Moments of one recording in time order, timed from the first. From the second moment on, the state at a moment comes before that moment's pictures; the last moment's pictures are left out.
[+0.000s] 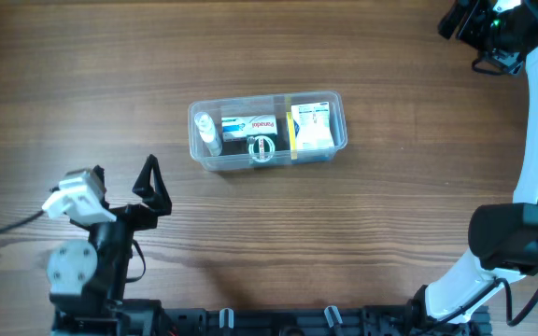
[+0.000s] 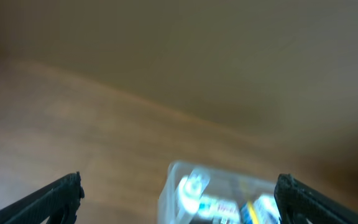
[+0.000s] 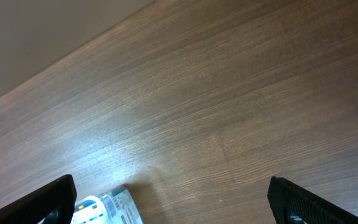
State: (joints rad) left arm -0.04 0.29 0.51 -0.33 -0.02 -0.40; right arm -0.16 1.91 2.13 -1.23 -0.11 0.31
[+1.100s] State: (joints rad) left arm 0.03 0.01 0.06 0.05 0.10 -0.40; right arm -0.16 1.91 2.13 -1.23 -0.11 0.31
